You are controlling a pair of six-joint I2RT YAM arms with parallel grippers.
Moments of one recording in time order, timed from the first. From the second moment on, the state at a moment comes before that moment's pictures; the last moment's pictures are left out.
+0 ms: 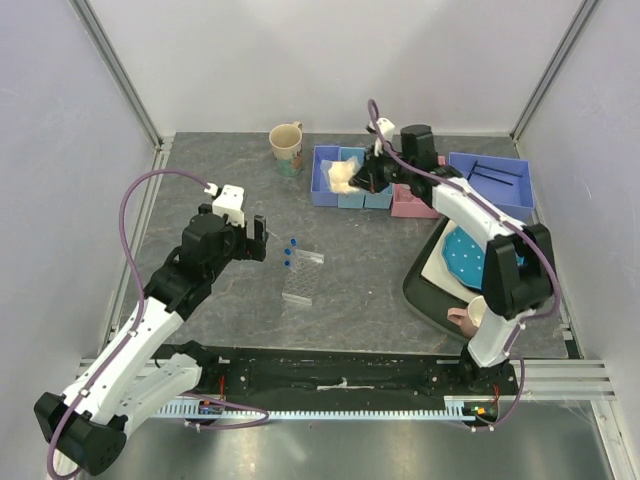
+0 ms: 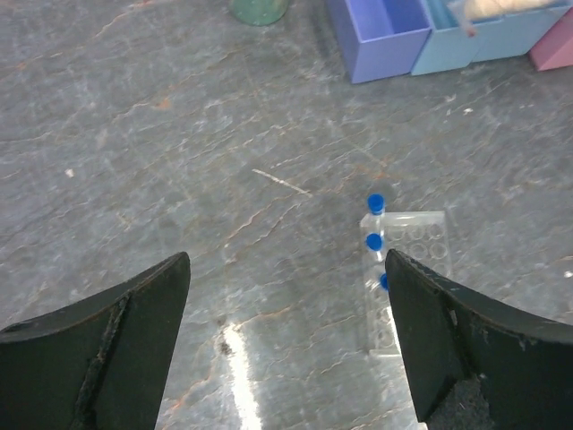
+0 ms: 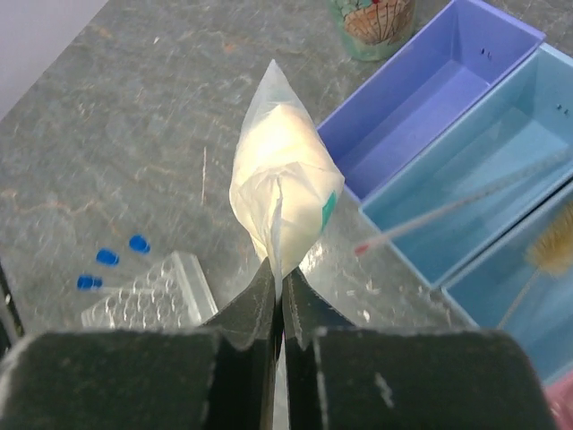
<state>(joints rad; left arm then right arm) -0.48 0.82 0.79 -0.37 -0.20 -0.11 0.31 1.73 1.36 -0.12 -0.64 0.05</state>
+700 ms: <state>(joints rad) -0.48 0.78 0.77 -0.40 -0.26 -0.04 0.42 2.13 1.77 -0.21 -0.31 0.18</state>
